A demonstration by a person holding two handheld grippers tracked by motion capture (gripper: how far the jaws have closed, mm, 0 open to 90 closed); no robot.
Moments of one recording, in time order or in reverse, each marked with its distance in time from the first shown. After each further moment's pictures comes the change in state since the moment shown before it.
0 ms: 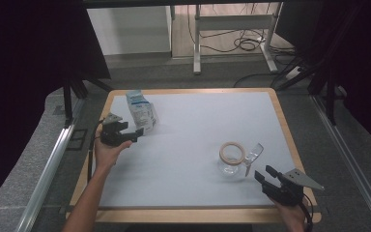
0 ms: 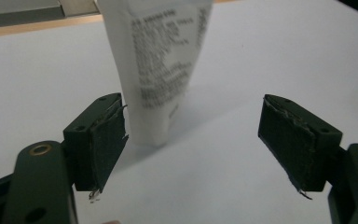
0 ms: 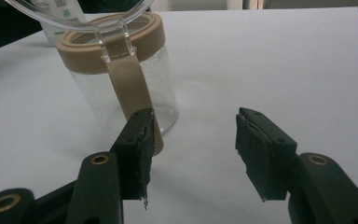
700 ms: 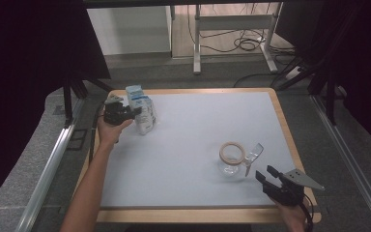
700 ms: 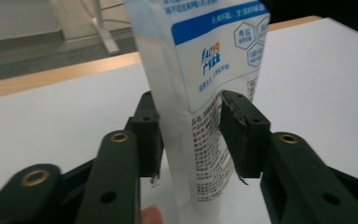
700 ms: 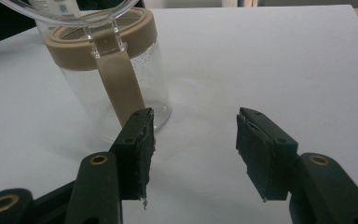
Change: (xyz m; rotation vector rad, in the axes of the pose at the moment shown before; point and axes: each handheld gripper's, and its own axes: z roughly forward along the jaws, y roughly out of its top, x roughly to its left) left arm 0.039 0.038 0.040 -0.059 -0.042 0.048; right arm -0.002 -0.001 0.000 0.009 -0.021 0.000
